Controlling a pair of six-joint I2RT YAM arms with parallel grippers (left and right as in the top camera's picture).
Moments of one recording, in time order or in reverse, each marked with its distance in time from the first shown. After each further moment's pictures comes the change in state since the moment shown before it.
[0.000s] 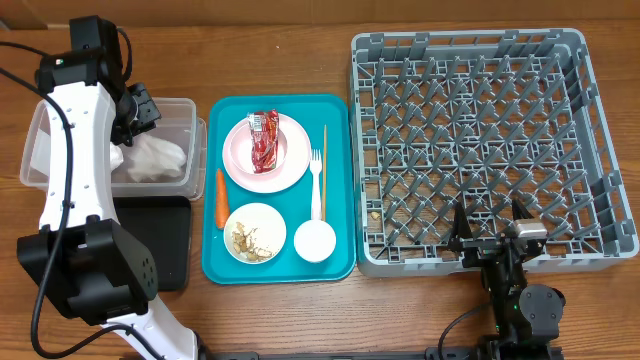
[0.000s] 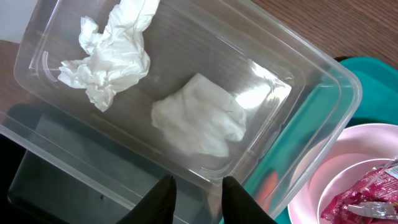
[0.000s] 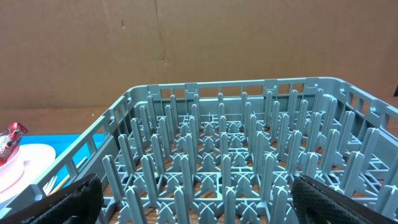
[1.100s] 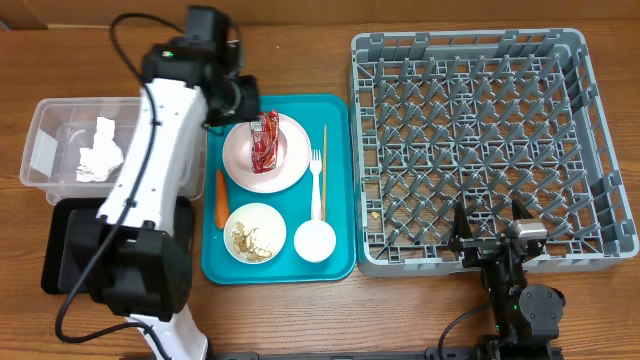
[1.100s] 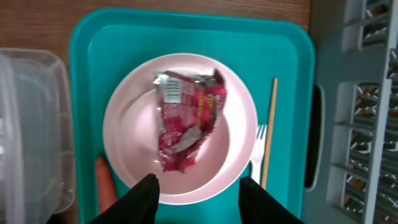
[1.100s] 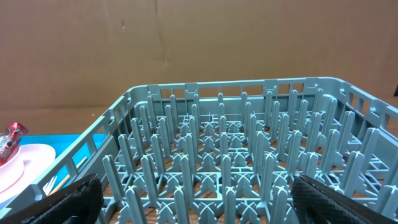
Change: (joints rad) left arm -0.372 0.000 0.000 0.107 0.243 0.066; right arm 0.000 0.000 0.000 0.001 0.000 0.000
